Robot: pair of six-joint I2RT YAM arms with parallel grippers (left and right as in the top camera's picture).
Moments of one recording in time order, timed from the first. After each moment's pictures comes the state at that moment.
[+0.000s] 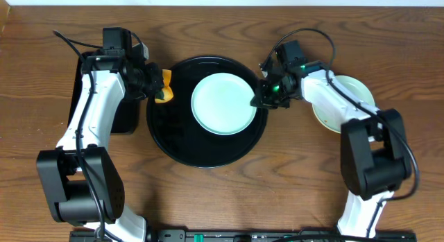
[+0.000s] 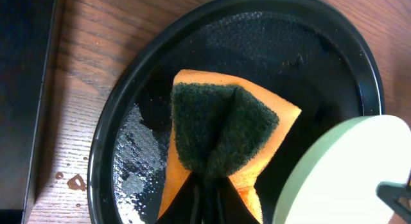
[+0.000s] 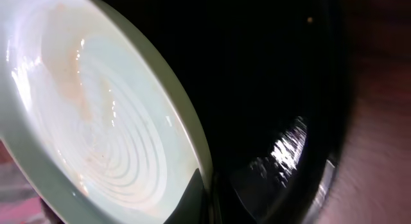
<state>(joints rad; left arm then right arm) 0.05 1.77 1.38 -0.83 0.30 -0.30 0.32 2.00 1.41 -0.68 -0.52 0.35</state>
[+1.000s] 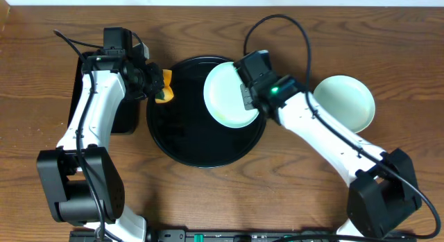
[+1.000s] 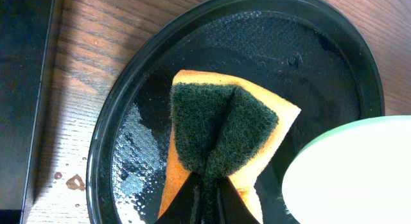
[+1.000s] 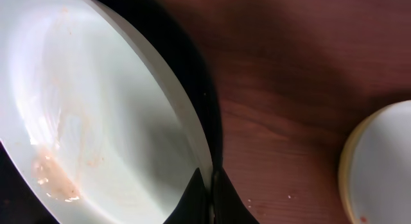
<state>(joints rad) 0.05 1.77 1.38 -0.83 0.30 -0.30 0.63 1.79 1.41 -0.70 0.36 0.34</state>
